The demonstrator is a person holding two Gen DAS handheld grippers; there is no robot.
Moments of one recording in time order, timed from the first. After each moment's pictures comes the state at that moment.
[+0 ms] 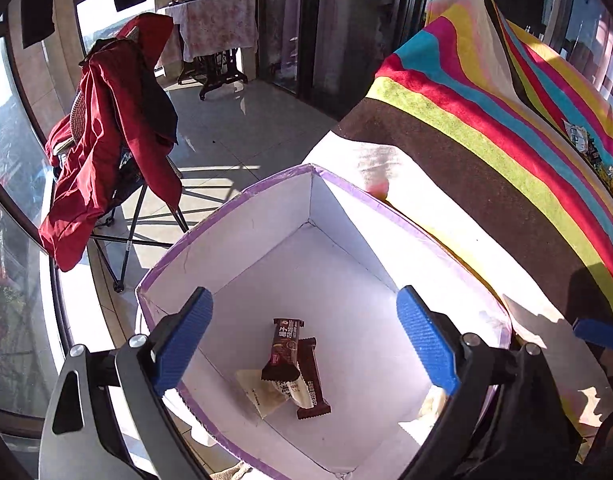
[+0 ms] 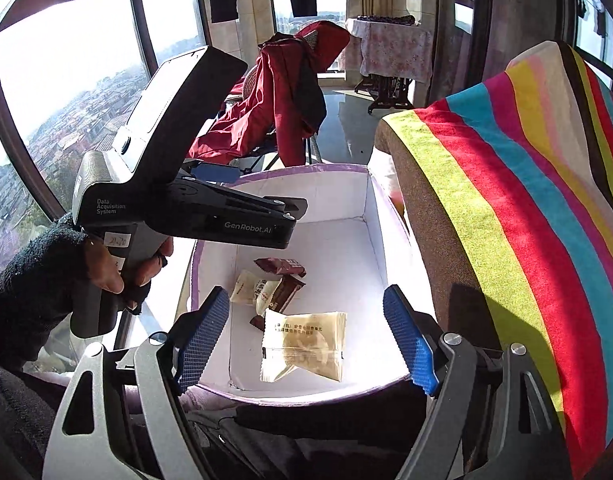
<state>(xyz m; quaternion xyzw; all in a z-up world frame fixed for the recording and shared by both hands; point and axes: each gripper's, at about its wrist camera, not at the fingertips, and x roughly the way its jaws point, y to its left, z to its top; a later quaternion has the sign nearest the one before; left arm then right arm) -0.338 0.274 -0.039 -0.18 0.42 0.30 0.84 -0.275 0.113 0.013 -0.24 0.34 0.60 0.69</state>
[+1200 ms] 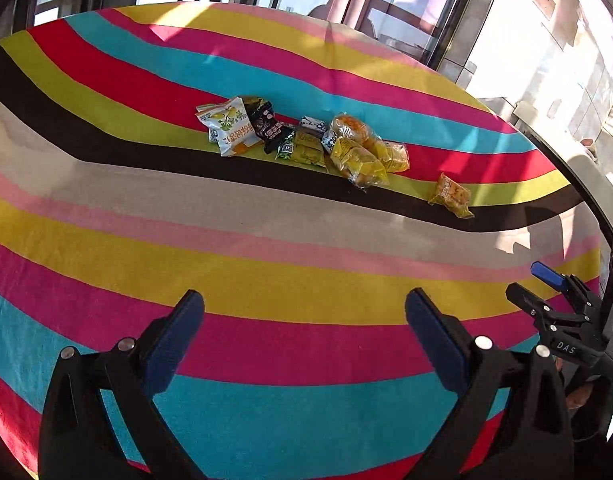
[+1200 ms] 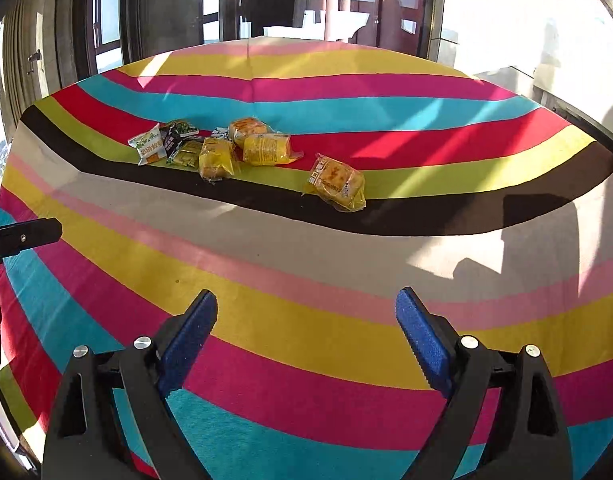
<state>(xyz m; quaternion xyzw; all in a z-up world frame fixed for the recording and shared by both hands) -0.019 0.006 0.034 -0.10 0.41 -0.11 0.90 -0.037 -0.282 0.029 -0.04 0.37 0.07 0.92</state>
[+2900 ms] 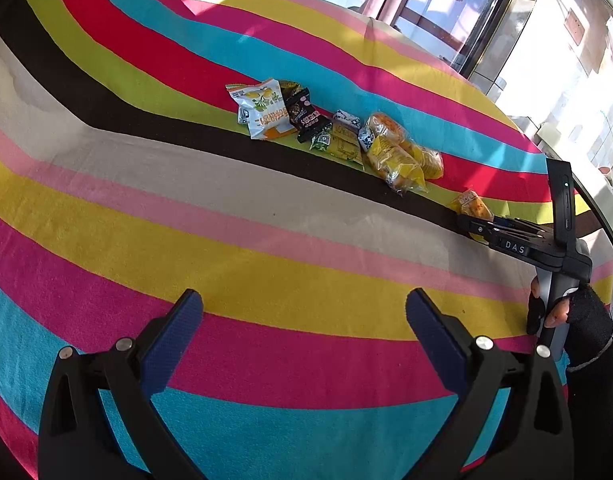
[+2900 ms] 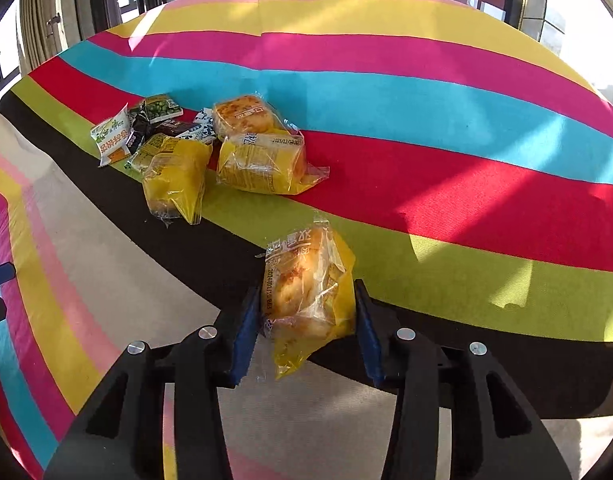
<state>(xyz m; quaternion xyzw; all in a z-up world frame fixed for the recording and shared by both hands) -0.008 0.025 0.010 -0.13 0.41 -0.08 0.90 0.102 -0.253 0.000 -0.09 0.44 0.15 0.88</state>
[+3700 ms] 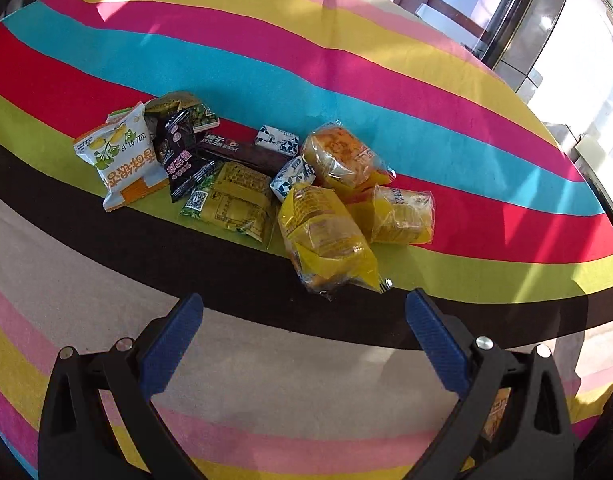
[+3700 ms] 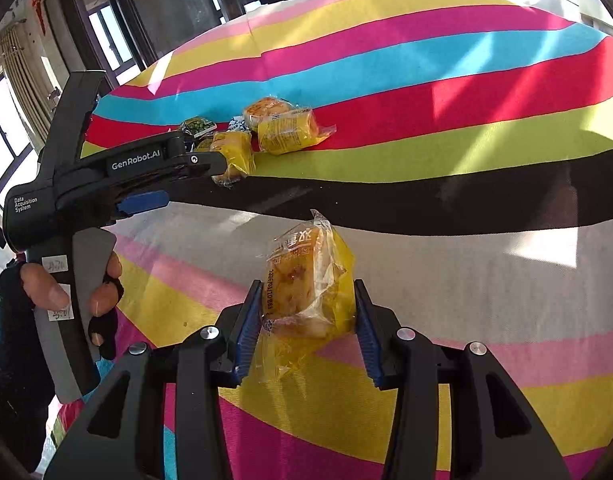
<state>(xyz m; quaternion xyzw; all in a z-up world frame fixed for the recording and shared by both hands) 0.126 -0.088 0.016 -0.13 0.44 -0.03 0.89 0.023 -0.290 0.001 0.07 0.43 0.19 0.88</state>
